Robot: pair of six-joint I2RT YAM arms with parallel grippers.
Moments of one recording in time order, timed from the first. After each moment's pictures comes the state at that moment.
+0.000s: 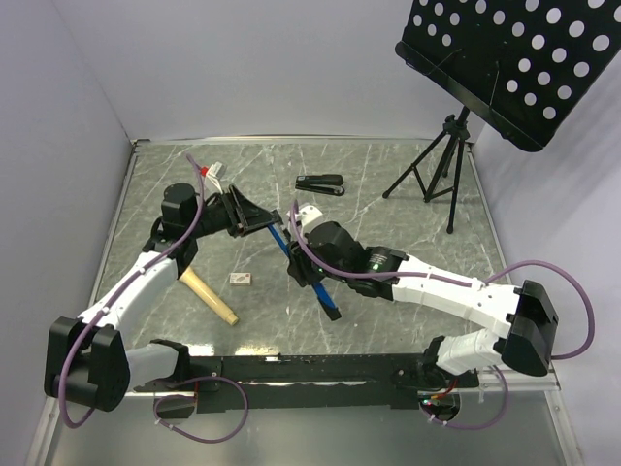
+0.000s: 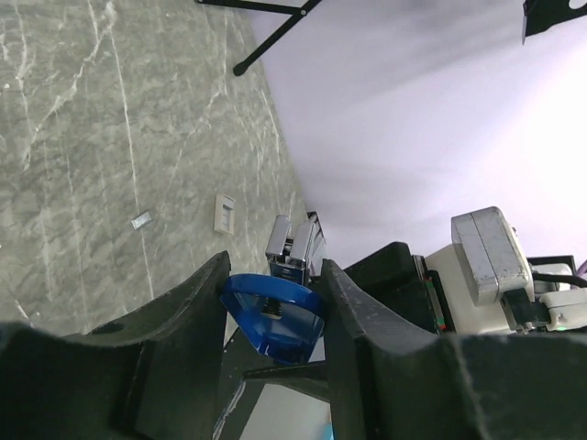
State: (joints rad) left arm -0.25 1.18 0.77 0.22 0.82 -0.99; right arm 1.04 1.31 1.05 -0.34 0.14 0.33
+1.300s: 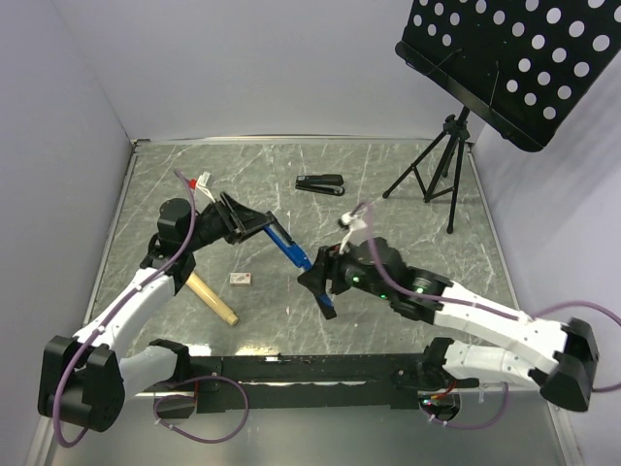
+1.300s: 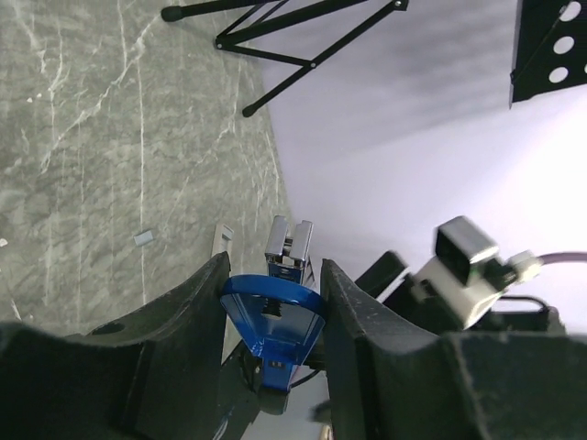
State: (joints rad) left arm -0.26 1.08 0.64 0.30 0.66 -1.11; right arm 1.00 1.02 0.76 -0.18 0.04 0.65
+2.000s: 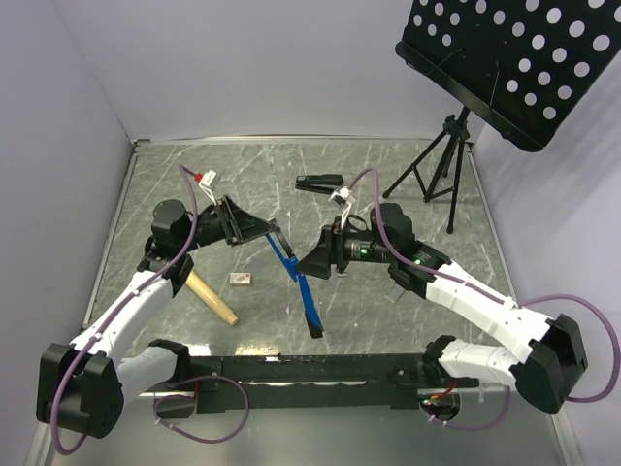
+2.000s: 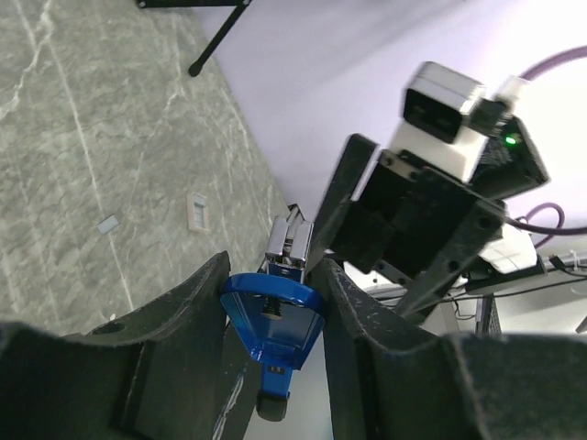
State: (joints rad) left arm -0.25 1.04 0.64 0.38 0.86 -1.04; right arm 0.72 1.10 0.84 -0.01 -0.60 0.60
